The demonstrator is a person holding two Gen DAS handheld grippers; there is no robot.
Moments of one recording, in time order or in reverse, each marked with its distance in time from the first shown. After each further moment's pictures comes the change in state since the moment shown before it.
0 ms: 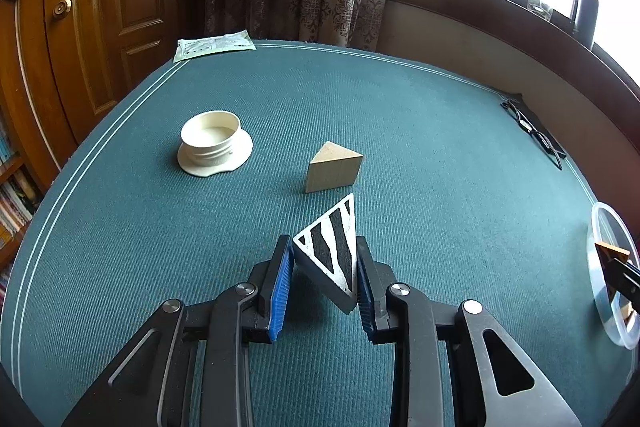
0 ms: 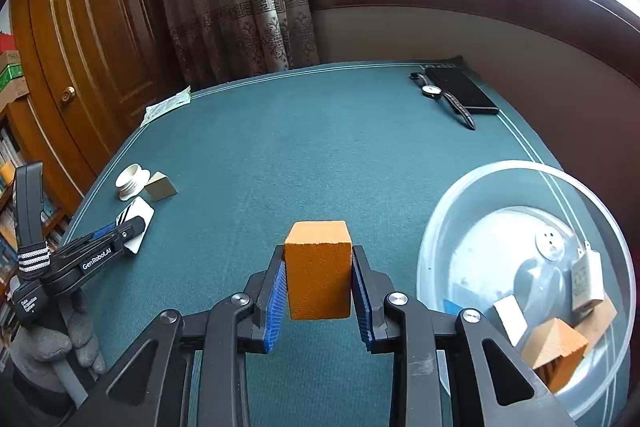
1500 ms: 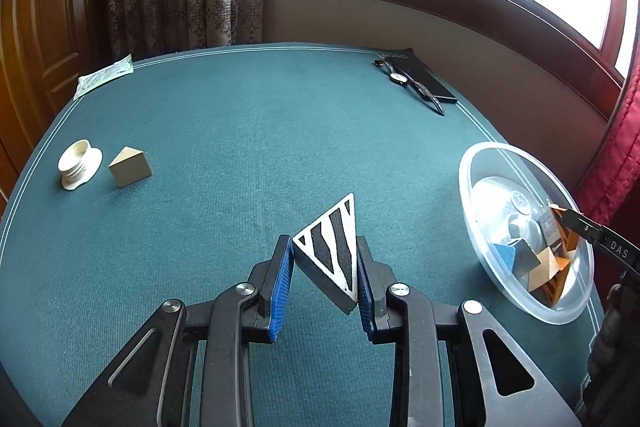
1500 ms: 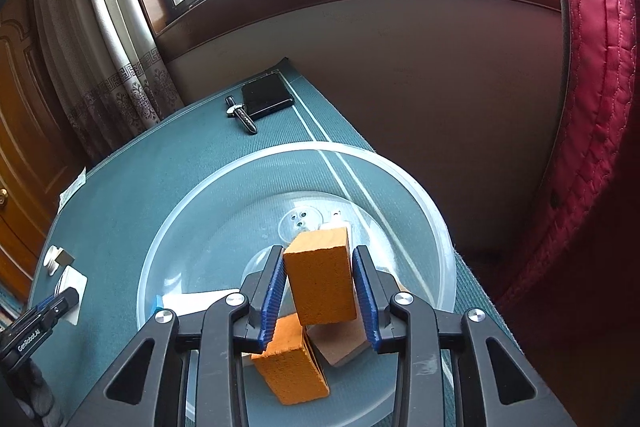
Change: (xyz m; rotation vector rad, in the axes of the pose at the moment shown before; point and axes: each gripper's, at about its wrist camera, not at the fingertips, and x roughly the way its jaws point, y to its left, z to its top) left arm -0.033 -0.150 -0.019 0.196 0.055 -0.188; right arm -0.044 -0.176 -0.026 0.306 -0.070 -0.194
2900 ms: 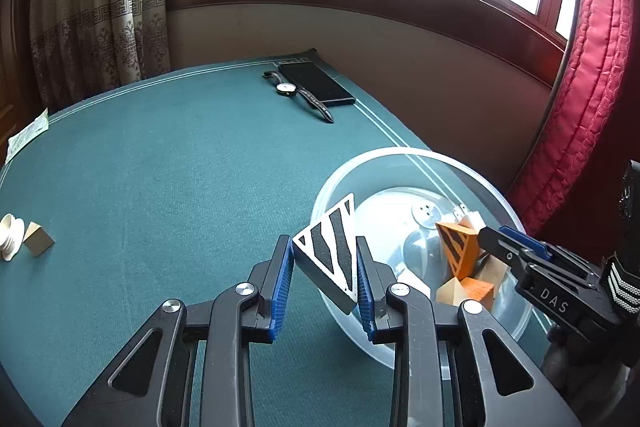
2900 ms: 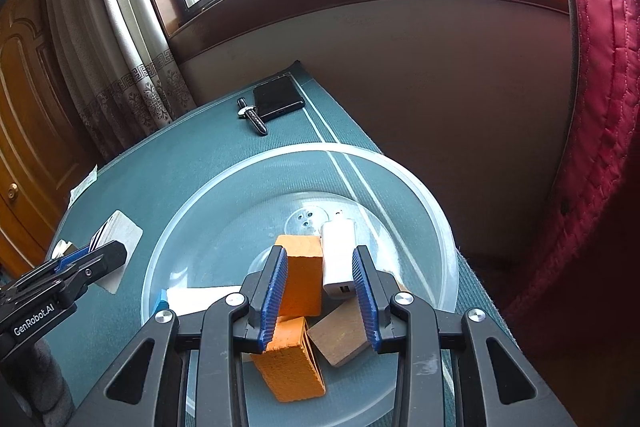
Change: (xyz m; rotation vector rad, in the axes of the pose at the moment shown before) left arm 0.018 -0.102 0.030 0.156 0.001 -0.180; right arm -0.002 -0.003 -0.003 -0.019 -0.013 0.045
